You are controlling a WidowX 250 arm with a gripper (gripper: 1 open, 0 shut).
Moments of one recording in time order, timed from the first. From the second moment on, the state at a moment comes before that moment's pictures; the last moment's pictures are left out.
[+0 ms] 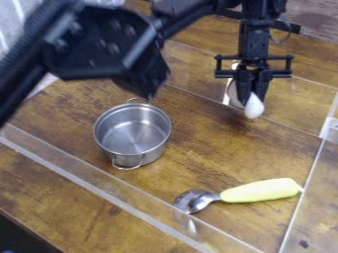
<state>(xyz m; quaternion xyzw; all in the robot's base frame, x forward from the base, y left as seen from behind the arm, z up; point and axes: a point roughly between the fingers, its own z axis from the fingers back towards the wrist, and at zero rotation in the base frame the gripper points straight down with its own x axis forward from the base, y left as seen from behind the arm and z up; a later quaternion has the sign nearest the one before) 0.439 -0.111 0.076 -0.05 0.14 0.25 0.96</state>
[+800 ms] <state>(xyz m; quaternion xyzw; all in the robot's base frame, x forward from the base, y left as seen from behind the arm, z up) 0.369 -0.038 0.141 -0.11 0.11 0.24 0.96</state>
